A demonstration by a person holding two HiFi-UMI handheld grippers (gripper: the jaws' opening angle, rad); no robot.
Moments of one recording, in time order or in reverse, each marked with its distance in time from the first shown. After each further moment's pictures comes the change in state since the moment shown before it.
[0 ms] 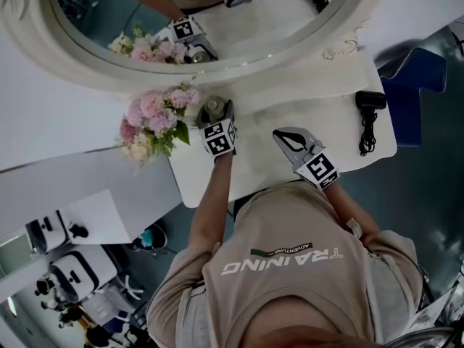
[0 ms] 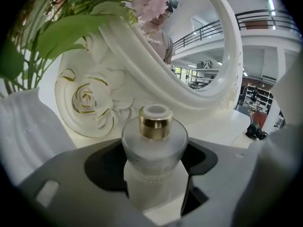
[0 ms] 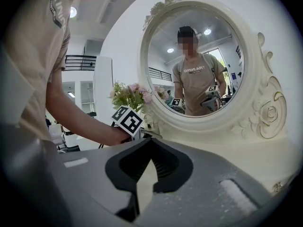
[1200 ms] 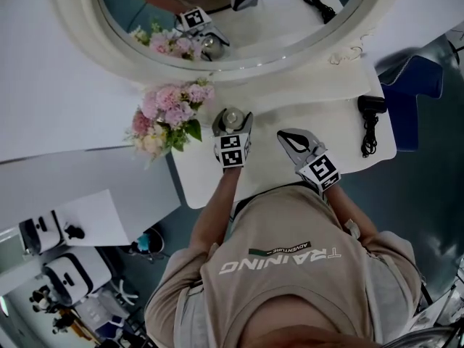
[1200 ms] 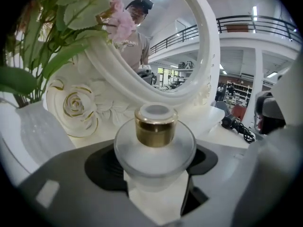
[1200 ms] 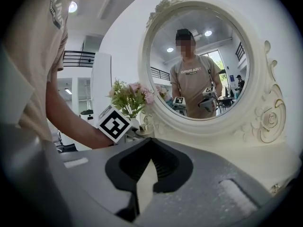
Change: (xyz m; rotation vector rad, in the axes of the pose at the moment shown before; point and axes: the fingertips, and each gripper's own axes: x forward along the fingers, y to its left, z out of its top) left arm -0.037 -0.041 -0.010 0.112 -0.003 -0.199; right arm 0.011 0.014 0.009 -0.020 0.018 -0.049
